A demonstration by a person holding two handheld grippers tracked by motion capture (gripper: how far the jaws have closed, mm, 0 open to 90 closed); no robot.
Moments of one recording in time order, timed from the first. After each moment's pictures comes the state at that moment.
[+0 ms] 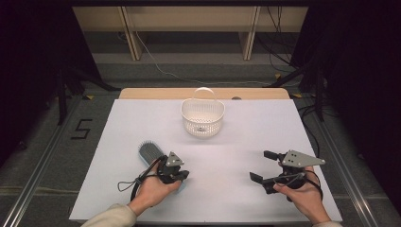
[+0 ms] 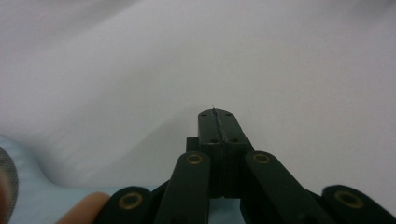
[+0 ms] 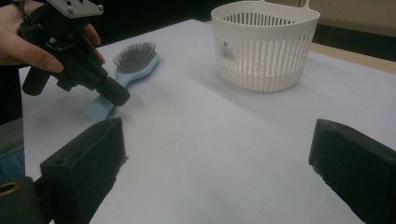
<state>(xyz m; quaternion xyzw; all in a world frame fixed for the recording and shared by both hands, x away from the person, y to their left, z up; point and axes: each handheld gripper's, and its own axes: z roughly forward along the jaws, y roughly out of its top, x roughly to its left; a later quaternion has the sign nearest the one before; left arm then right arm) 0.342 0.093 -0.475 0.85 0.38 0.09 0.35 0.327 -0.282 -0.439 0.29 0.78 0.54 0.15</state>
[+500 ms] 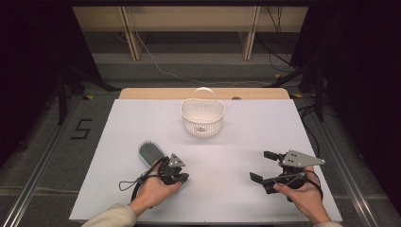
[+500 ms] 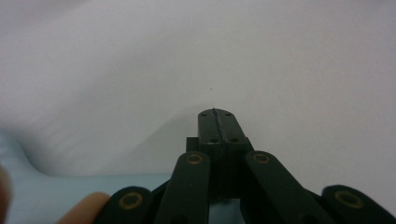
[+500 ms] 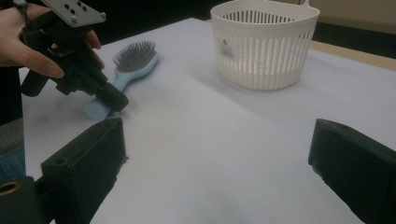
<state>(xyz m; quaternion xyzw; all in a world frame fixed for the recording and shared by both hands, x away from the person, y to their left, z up) 0.342 0.092 -0.479 0.86 0.38 0.08 0.33 0.327 -0.282 -0.439 0.29 0.78 0.54 0.14</state>
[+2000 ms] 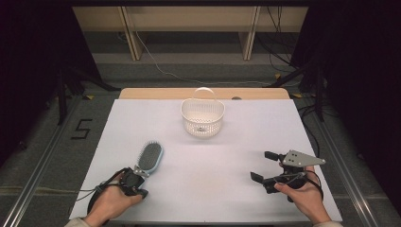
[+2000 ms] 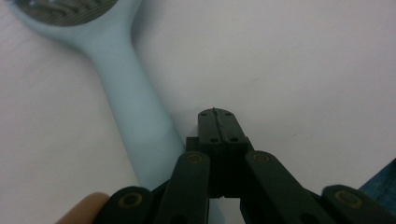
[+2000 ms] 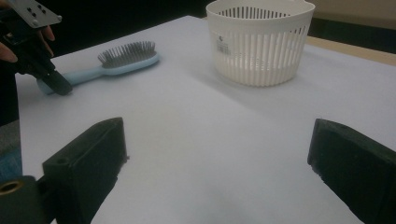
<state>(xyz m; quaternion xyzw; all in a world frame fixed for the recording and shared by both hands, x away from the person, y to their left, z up) 0.307 0.195 -0.467 0.88 0.45 0.06 0.17 0.328 -0.284 -0.441 0.30 0.78 0.53 0.14</state>
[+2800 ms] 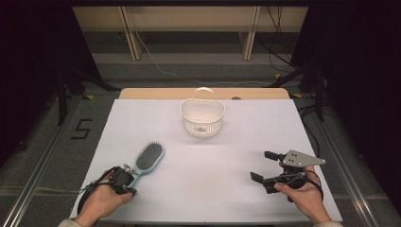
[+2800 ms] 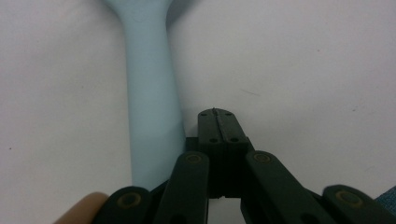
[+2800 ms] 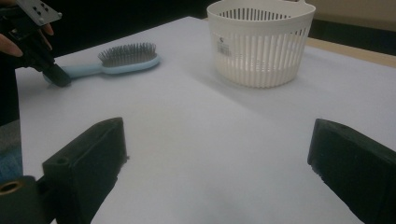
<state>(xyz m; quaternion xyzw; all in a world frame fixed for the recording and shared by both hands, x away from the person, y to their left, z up) 0.309 0.212 -0.466 0.87 0.47 0.08 0.14 0.328 -0.284 -0.441 0.30 0.78 0.53 0.14</state>
